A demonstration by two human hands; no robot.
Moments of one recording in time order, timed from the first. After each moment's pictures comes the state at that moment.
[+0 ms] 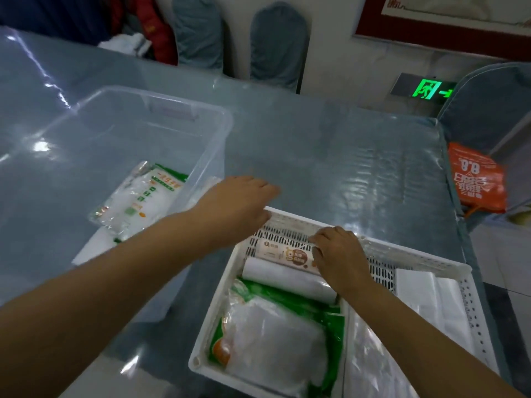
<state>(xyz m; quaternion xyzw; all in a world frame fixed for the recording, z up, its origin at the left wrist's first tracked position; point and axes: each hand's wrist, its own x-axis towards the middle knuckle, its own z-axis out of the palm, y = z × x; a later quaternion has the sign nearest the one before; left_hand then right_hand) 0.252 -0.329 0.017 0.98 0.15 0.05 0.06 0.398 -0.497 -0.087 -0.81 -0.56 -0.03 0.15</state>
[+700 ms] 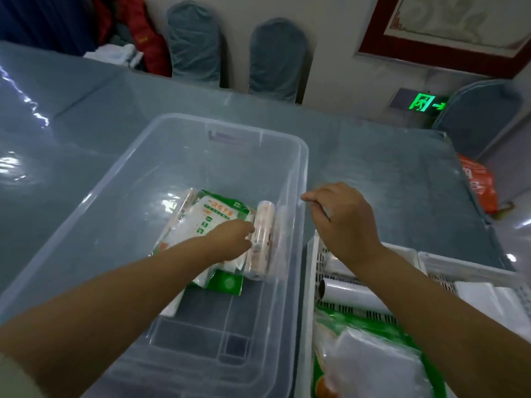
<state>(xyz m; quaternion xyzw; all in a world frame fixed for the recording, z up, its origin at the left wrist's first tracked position) 0.150 -0.147 -0.081 0.93 0.27 -0.13 0.24 0.277 -0.314 0.005 -0.76 -0.55 -0.14 0.31</state>
